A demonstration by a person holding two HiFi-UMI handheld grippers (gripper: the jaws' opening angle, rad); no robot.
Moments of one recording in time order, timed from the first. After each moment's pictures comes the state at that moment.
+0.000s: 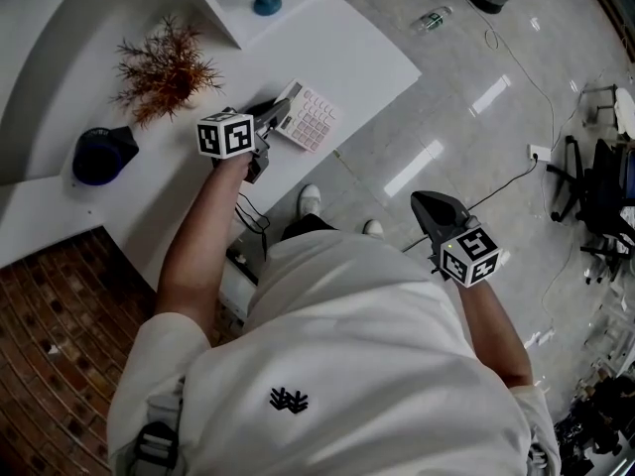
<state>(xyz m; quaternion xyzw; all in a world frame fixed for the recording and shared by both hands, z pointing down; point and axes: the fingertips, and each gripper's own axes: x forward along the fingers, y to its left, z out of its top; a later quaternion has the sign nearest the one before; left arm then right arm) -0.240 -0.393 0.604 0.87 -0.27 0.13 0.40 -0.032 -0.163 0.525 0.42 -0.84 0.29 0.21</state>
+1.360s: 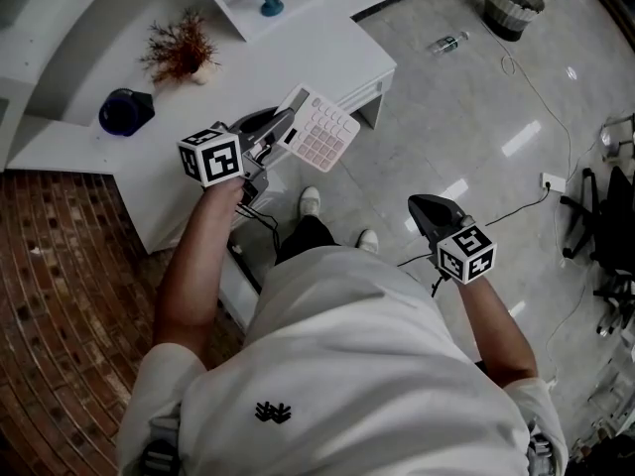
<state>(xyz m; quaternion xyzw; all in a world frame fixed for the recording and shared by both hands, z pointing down) -0.130 -0.221 0.439 0.89 -0.30 0.07 0.33 0.080 -0.056 0.526 0.34 -0.89 0.25 0.17</state>
